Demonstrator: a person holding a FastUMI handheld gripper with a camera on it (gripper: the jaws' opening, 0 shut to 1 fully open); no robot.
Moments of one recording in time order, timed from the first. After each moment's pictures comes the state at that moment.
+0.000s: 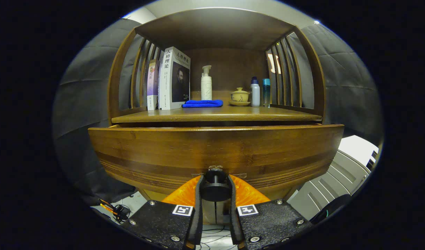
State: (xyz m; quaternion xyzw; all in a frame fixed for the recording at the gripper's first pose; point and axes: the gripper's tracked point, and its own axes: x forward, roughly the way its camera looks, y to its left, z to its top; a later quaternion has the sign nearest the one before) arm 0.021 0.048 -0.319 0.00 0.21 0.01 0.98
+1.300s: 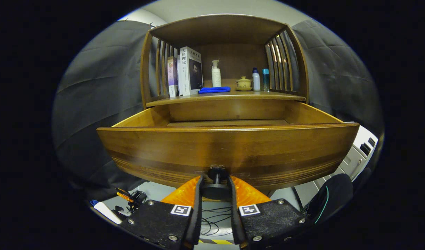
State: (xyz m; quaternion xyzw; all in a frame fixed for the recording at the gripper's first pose) arm -0.104 0.063 -0.309 0.02 0.26 0.05 0.96
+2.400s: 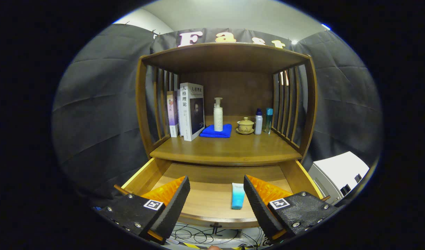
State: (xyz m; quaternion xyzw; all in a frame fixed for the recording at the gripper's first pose) arm 0.004 0.060 -0.138 -0.01 0.21 0.04 0.98
